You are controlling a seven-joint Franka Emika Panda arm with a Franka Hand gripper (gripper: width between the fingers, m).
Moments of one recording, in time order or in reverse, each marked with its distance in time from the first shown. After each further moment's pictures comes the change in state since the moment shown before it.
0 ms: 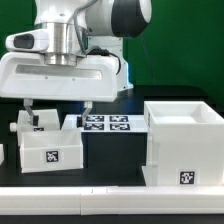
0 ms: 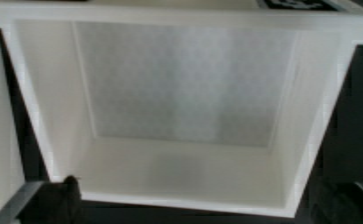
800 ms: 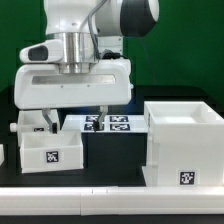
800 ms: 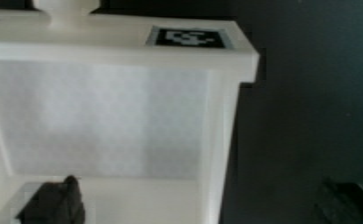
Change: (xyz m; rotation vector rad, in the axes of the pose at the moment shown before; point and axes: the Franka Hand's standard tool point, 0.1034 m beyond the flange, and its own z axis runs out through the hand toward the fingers) arm -0.014 -0.030 0.019 0.073 -0.070 -0.019
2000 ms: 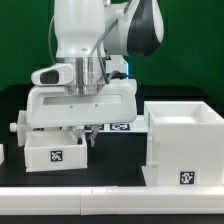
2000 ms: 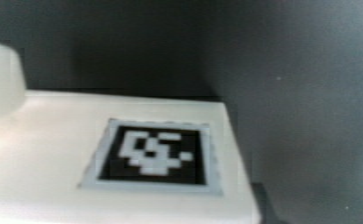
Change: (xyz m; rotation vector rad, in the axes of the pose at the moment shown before) arm -0.014 -0.016 0.026 0.007 -0.030 0.006
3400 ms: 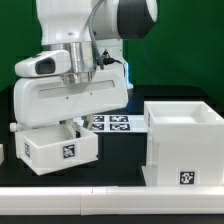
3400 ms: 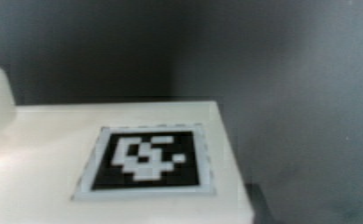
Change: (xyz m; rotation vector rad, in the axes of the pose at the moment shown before) arm 0.044 0.011 -0.023 0.075 0.022 -0.394
